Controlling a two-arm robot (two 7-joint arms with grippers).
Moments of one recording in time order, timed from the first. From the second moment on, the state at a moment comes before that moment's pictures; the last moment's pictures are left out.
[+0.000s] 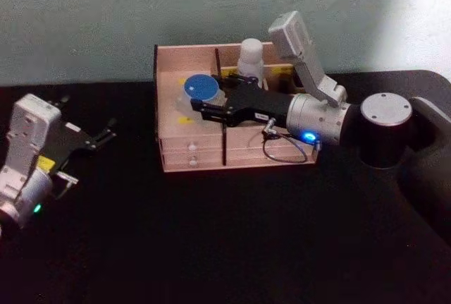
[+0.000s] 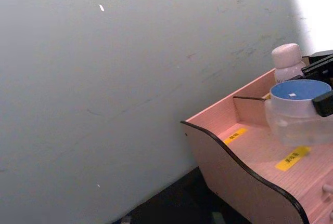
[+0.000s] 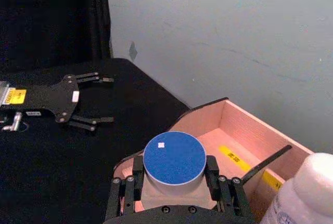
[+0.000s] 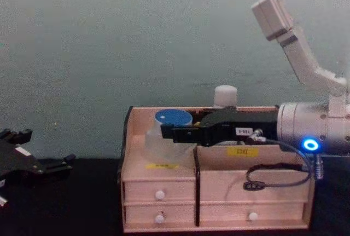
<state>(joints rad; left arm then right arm) -0.20 0.60 0.45 -1.41 -0.25 -0.12 0.03 0.65 0.28 -0.61 -1.07 0.39 0.04 0.65</state>
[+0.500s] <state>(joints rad) -0.20 0.60 0.45 -1.41 -0.25 -0.12 0.03 0.69 0.23 -0.61 -0.98 0.37 0.02 0.66</state>
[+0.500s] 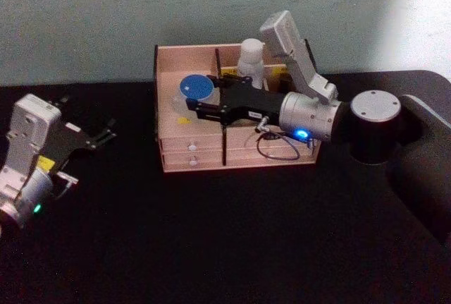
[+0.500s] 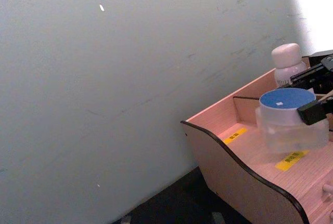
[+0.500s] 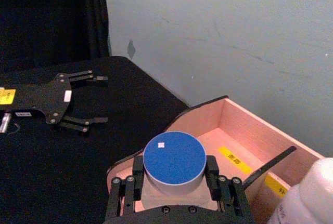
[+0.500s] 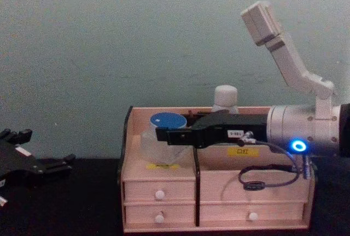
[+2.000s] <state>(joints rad) -0.20 0.60 0.45 -1.41 -0.25 -0.12 0.03 0.74 0.17 -0.60 -0.85 0.37 0.04 0.69</state>
